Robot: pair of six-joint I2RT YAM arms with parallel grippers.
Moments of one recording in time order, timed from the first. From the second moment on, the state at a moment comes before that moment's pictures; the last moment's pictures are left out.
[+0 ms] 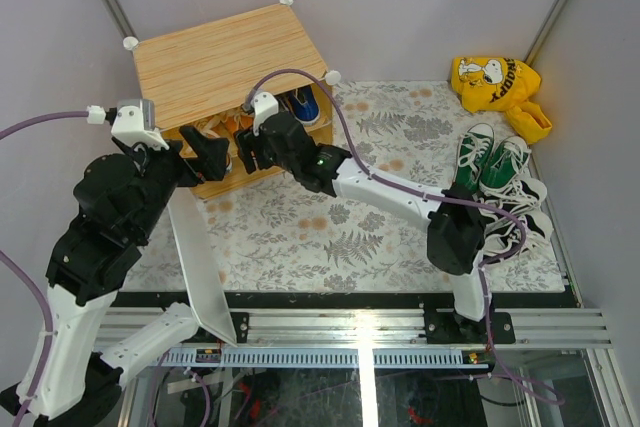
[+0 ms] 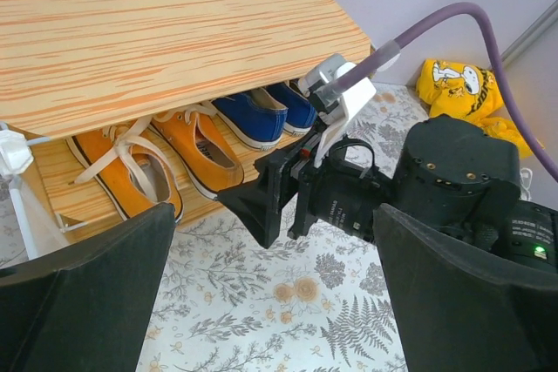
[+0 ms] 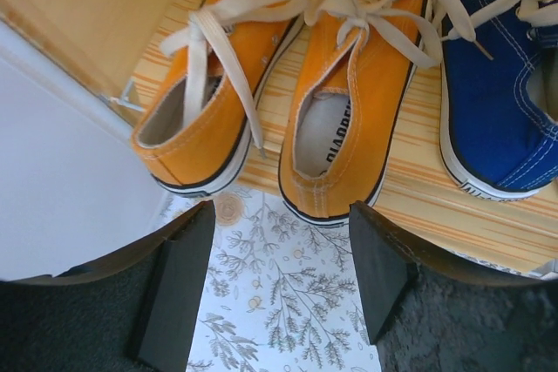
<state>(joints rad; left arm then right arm) -0.50 0.79 1.44 -0.76 -0.30 -0.32 1.00 1.99 1.81 -0.14 0.17 0.21</state>
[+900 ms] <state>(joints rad) -0.50 0.79 1.40 -0.76 -0.34 -0.31 0.96 2.18 1.88 0.02 0.22 0.15</state>
